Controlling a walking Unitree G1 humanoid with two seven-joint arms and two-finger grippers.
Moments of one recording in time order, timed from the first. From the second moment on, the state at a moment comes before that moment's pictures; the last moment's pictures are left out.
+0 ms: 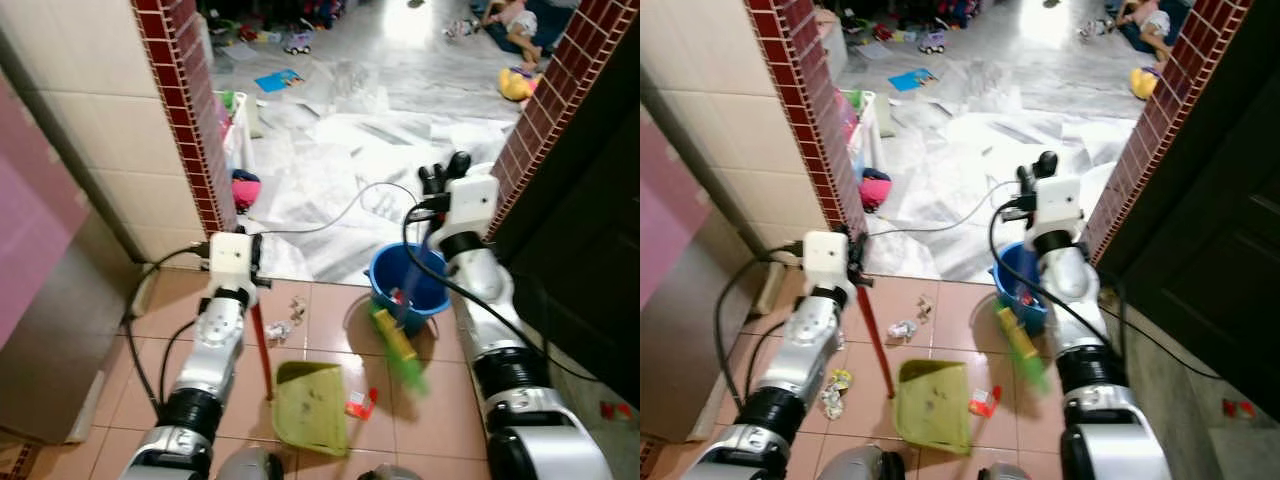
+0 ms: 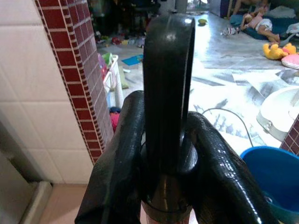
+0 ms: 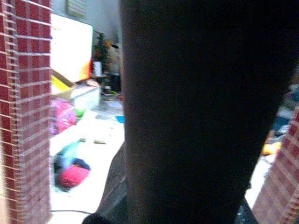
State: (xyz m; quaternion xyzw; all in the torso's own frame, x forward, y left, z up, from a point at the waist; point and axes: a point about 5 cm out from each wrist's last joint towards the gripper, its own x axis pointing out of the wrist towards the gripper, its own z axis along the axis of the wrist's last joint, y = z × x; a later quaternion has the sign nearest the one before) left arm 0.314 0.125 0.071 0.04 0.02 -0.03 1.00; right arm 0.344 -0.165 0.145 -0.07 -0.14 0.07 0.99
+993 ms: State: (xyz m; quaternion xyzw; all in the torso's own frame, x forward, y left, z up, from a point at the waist) left arm 0.326 0.095 0.065 0.07 0.05 -0.07 0.99; right arm 0.348 -0.150 0.098 0.13 0.03 -0.01 0.99
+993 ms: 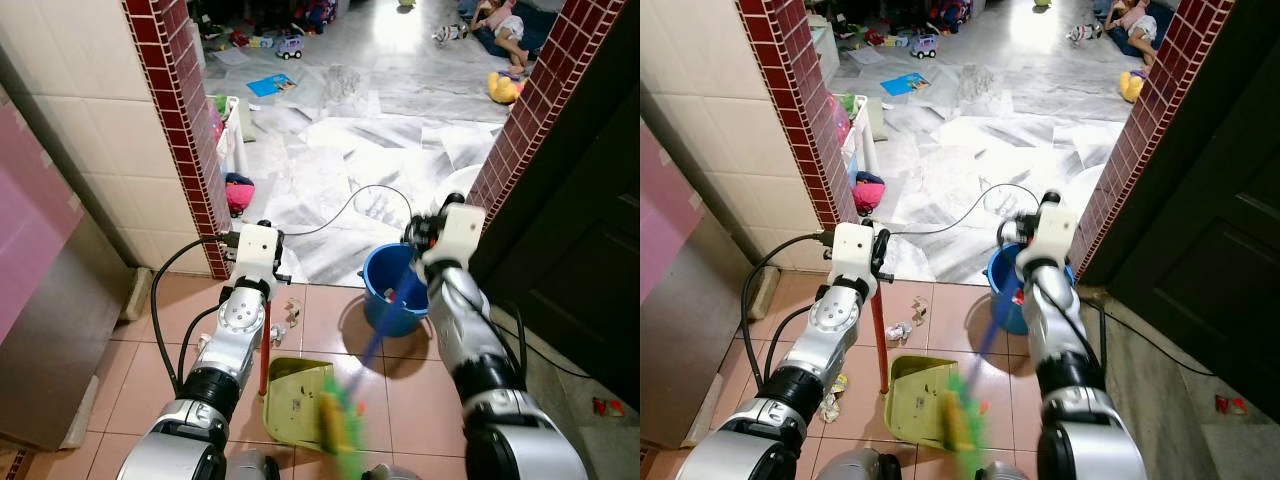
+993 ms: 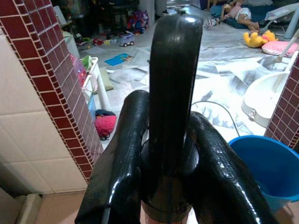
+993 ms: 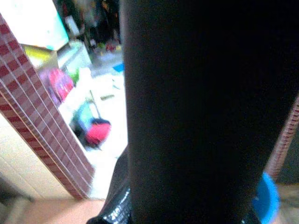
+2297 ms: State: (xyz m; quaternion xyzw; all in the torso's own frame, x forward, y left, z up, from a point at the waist) left arm 0.308 0.123 0.065 0.07 0.05 -0.04 1.00; right arm 0.325 -0.165 0.097 -0.04 -0.02 -0.02 1.00
